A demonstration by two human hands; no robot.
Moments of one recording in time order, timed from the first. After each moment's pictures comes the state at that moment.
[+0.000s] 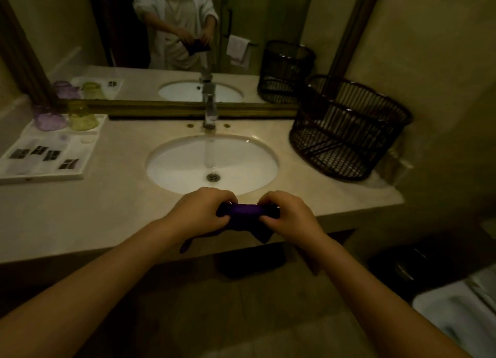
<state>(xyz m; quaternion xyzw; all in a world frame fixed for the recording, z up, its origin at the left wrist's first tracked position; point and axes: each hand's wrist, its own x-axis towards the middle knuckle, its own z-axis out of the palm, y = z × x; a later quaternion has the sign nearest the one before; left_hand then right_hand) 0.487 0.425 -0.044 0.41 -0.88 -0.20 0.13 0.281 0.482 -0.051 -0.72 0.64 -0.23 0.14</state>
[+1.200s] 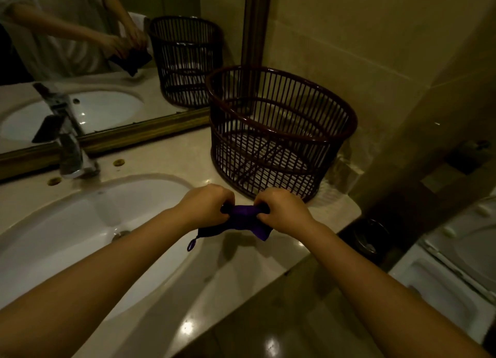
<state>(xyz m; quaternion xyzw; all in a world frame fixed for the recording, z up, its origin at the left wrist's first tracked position) 0.198 0.189 -0.068 0.27 -0.95 -0.14 -0.02 0.042 0.307 -0.066 -0.62 0.77 -0.11 0.11</state>
